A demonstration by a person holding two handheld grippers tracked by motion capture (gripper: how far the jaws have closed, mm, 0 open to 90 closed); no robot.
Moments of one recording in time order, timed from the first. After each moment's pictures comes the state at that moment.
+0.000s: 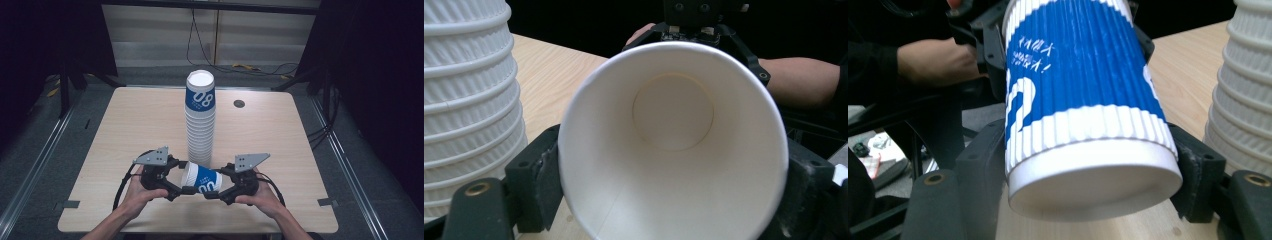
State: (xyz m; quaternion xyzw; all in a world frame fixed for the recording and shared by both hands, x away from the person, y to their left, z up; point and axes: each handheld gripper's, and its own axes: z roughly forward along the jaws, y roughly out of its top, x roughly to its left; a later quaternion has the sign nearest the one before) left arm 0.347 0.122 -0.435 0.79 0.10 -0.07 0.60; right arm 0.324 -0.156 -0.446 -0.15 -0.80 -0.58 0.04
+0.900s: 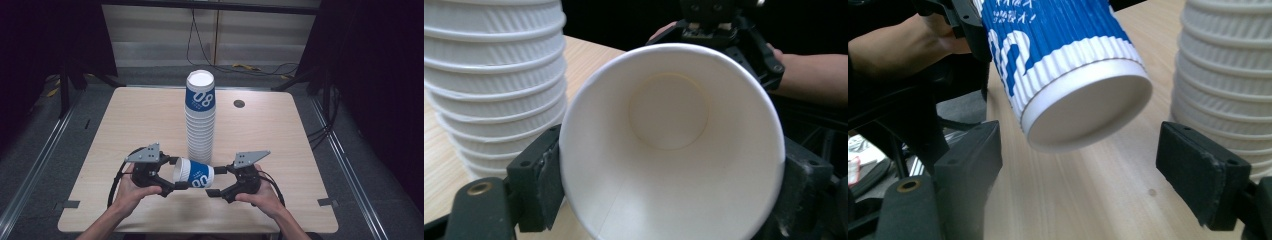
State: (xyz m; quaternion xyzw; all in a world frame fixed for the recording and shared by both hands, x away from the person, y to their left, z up) left arm 0.349 0.141 -0.425 0.80 0.13 -0.03 0.59; right arm 0.326 -0.161 -0.441 -0.21 -0.82 -0.53 0.02
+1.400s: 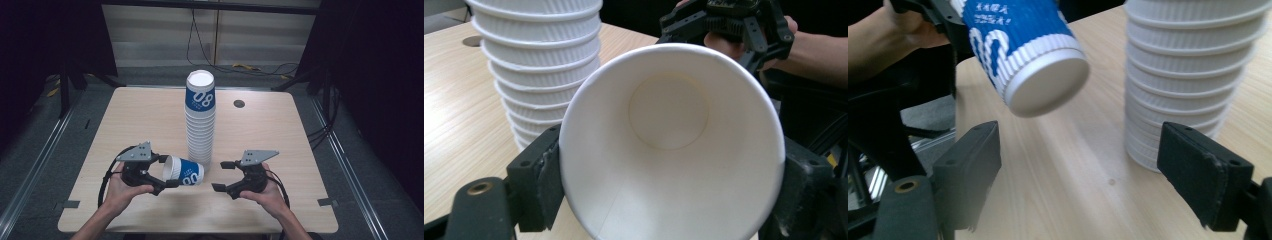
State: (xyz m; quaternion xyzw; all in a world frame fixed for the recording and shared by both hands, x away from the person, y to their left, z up) left arm 0.349 0.165 -0.418 0.82 0.15 0.00 0.55; right arm 0.324 -0.176 -0.434 -0.24 -0.82 -0.52 -0.03
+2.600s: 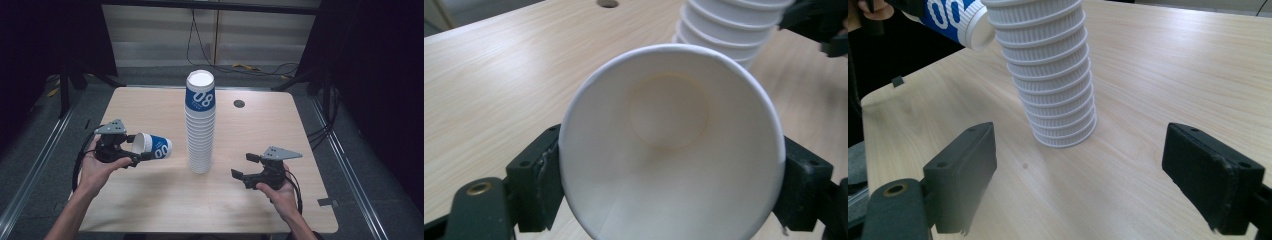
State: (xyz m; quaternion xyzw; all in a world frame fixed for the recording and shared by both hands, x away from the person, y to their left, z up) left arm 0.399 0.229 -0.399 0.83 0.29 0.08 0.47; right arm 0.324 -0.222 -0.436 -0.37 -0.76 -0.51 -0.13
